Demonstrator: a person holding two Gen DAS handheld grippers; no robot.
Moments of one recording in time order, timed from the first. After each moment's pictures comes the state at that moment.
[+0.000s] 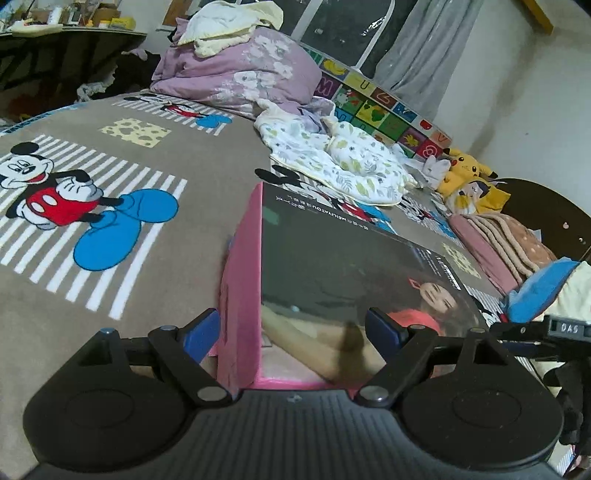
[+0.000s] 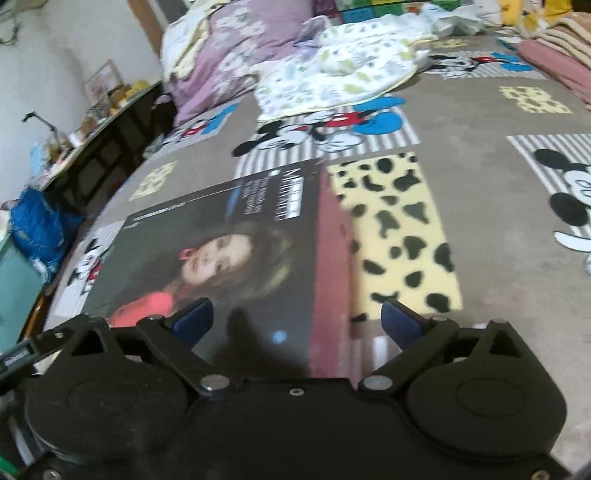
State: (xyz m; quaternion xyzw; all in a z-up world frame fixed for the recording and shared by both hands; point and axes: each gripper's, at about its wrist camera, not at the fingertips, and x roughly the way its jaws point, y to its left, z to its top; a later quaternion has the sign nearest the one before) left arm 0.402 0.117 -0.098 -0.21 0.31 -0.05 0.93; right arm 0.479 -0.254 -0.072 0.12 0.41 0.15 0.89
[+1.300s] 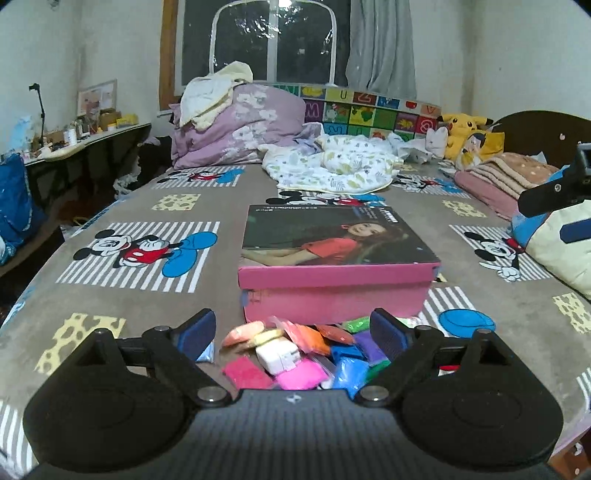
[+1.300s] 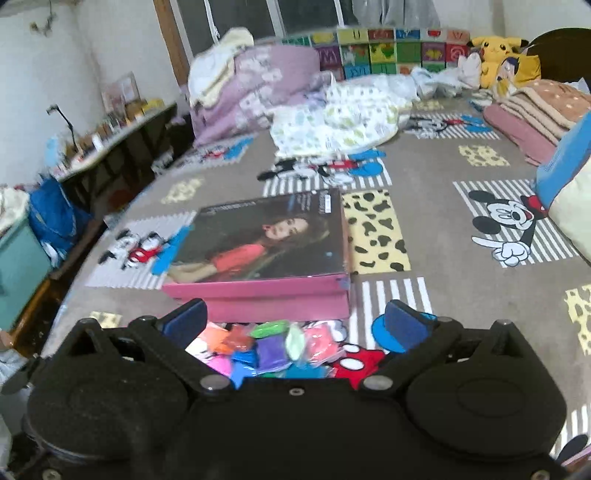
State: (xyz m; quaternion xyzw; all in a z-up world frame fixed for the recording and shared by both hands) left arm 0.174 0.007 -0.004 -0.02 0.27 0.02 0.96; right arm 0.257 -0.245 0.047 0.08 0.35 0.13 0.93
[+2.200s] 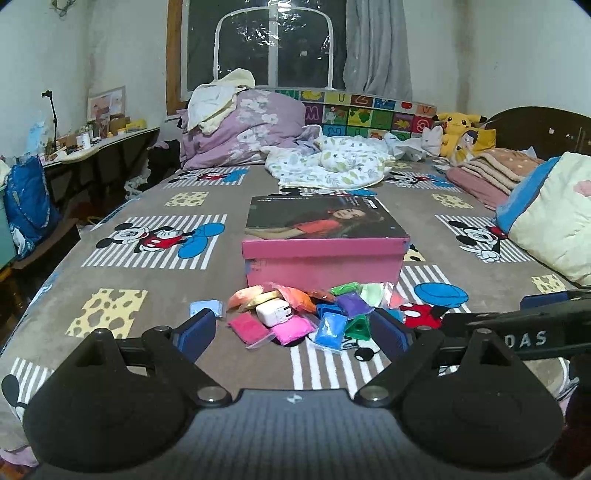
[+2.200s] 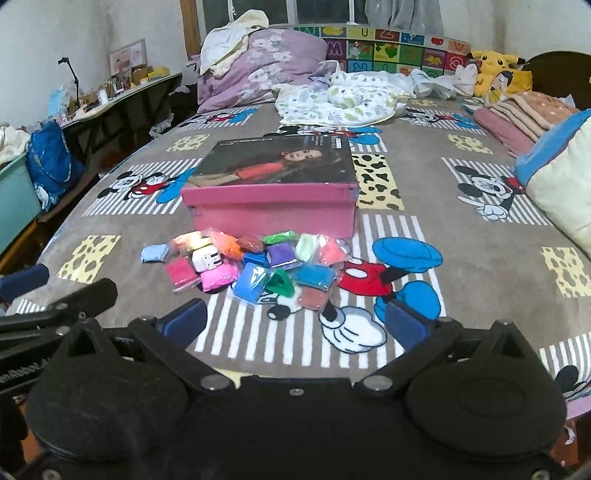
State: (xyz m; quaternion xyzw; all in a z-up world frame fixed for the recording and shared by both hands) left arm 0.082 -0.016 0.010 -0.01 0.27 0.03 0.96; right arm 0.143 -0.196 -0.010 0.00 0.35 0.11 0.93
